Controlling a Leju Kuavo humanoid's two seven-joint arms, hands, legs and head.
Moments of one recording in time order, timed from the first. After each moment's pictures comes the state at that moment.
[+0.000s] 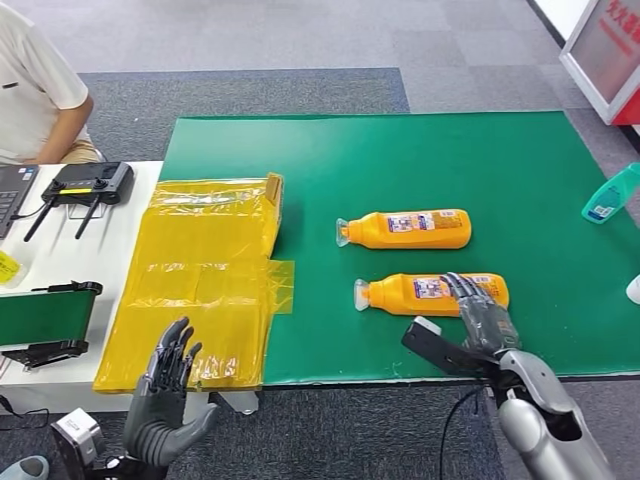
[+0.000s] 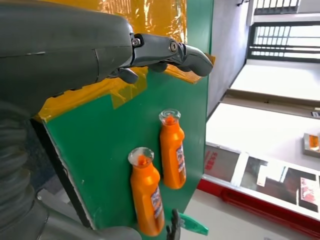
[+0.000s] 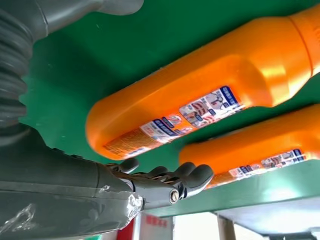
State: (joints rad) left arm 0.38 -0.27 0.03 -1.74 -0.14 -0.38 -0.50; right arm -0.07 -0.30 0.18 -1.61 0.95 0.13 -0.11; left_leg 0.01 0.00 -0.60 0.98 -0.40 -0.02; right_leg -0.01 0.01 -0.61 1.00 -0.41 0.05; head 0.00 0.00
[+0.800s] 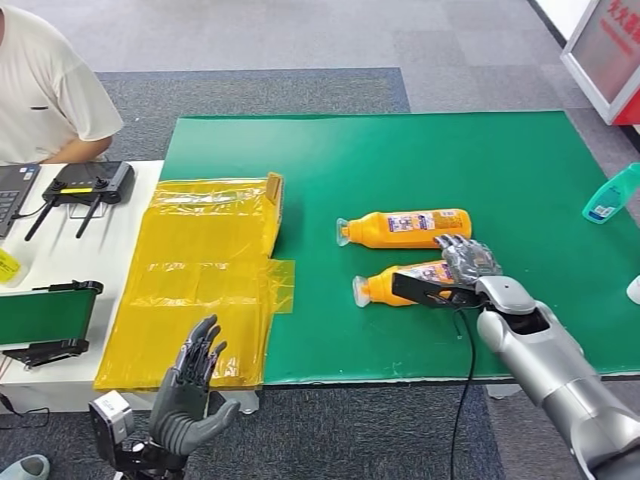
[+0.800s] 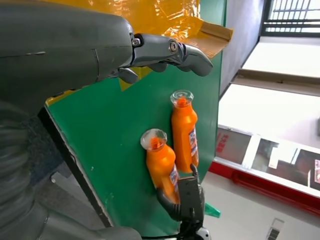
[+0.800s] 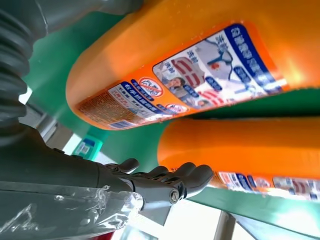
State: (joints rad) left arm 0.29 -0.16 -0.11 -1.61 -0.06 -0.31 -0.51; right arm -0.58 -0.33 0.52 -1.03 1.02 0.16 -0.07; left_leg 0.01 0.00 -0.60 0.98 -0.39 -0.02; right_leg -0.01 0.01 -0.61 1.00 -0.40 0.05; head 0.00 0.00
